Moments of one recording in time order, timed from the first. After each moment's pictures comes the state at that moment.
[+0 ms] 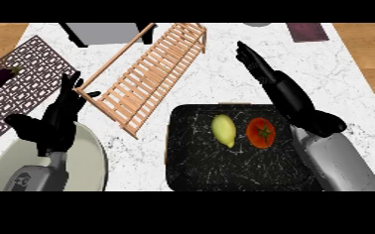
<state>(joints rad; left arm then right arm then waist) -0.12 0.33 -0.11 -1.44 0.33 0.30 -0.05 -0.42 -0.34 0.32 -1.49 -0.20 0.10 -0.18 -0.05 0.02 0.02</state>
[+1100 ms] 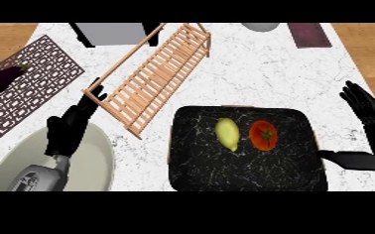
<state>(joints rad) -0.13 0.41 -0.24 -1.41 0.19 0.14 0.00 0.01 -0.55 -0.04 -1.39 -0.25 0.09 -0.39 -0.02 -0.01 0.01</state>
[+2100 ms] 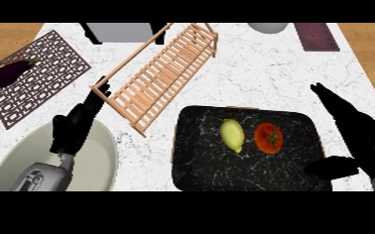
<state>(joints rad) -0.15 0.39 -0.24 -1.41 0.17 0.11 0.01 -0.05 -0.75 0.32 -1.86 0.40 -0.01 0.52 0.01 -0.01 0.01</state>
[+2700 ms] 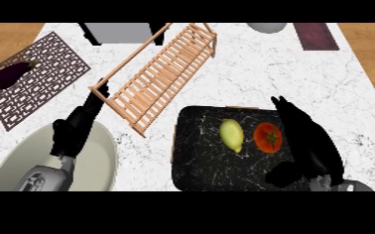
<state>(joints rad) -0.13 0.37 -0.23 -1.41 0.14 0.10 -0.02 -0.17 -0.53 0.53 -1.87 0.57 0.09 0.92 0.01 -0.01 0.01</state>
